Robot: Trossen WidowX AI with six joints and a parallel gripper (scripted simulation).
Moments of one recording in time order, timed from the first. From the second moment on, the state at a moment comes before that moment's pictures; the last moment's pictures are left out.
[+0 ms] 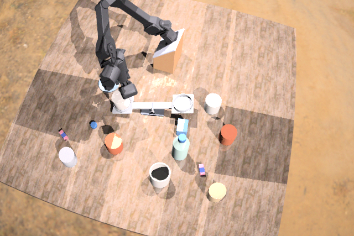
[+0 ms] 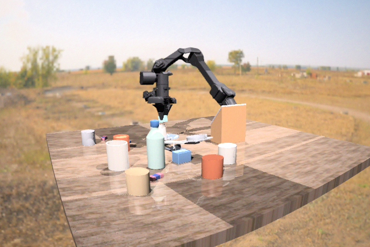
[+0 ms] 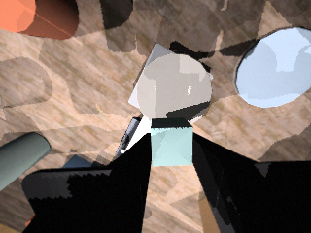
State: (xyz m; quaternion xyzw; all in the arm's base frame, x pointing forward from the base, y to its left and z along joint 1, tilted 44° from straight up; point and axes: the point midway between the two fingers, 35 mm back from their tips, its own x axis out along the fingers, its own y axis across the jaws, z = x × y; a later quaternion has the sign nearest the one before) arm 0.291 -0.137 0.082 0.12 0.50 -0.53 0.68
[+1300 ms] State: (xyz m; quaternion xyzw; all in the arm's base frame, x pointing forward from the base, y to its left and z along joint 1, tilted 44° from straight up) arm 0.192 -0.238 0.134 0.08 0.47 -0.59 0.65
